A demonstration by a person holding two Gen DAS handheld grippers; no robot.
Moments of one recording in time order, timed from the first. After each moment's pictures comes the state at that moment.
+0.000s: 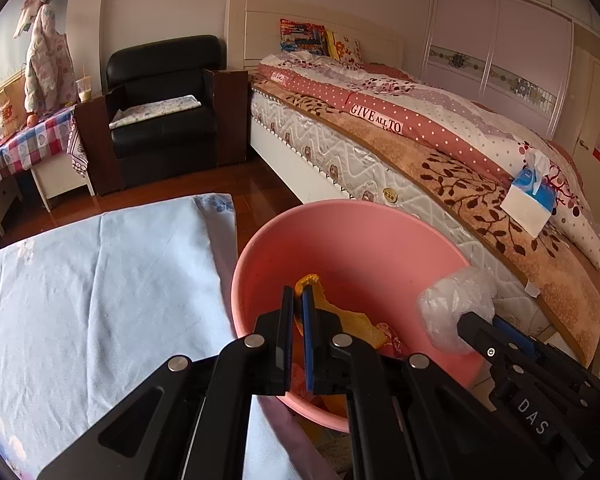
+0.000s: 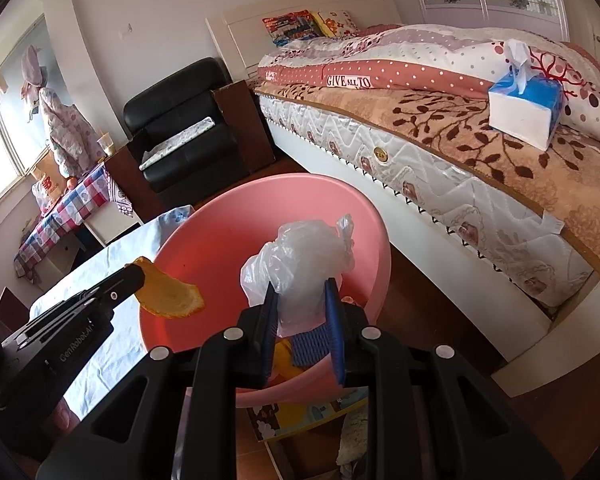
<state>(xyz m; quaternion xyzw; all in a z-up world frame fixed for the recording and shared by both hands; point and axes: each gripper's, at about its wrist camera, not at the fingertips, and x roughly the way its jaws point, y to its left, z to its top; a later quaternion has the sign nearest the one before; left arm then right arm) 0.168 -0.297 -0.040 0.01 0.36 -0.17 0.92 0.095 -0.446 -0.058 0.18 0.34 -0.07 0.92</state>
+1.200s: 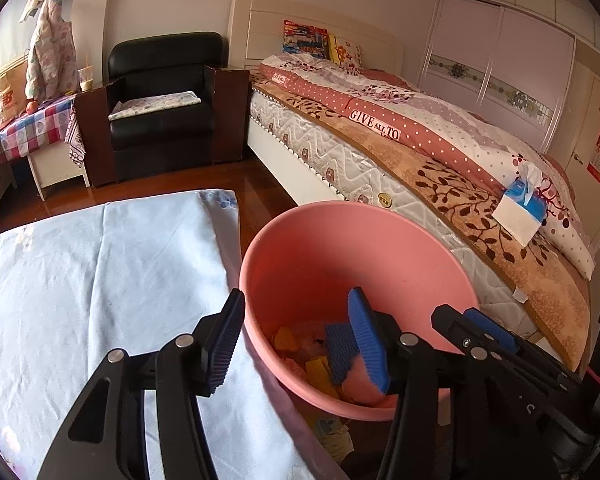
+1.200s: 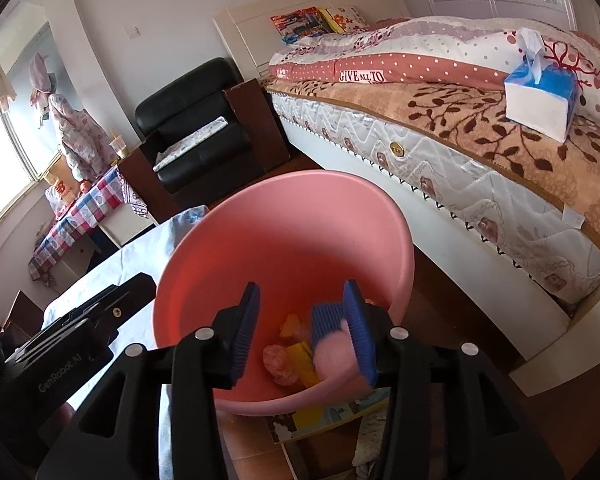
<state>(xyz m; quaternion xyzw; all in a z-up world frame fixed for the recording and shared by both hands) 0.158 -0.277 -0.034 -0.01 0.36 -0.18 0.92 0.101 -0.448 -0.064 0.20 0.34 -0.05 0.92</state>
